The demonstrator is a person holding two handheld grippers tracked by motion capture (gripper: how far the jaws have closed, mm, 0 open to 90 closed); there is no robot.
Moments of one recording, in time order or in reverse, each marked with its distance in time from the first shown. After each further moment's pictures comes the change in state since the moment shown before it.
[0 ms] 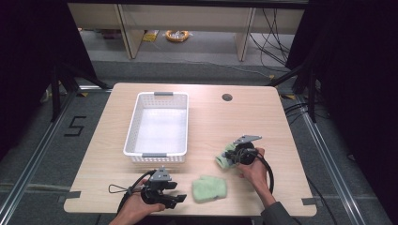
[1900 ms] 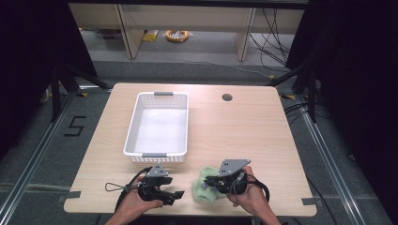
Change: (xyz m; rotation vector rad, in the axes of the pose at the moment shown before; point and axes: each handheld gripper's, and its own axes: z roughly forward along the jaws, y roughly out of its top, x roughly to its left) left arm 0.008 0.002 -0.004 -0.030 0.039 -0.054; right arm 0.099 -0.011 -0.050 -0.071 0.328 -0.387
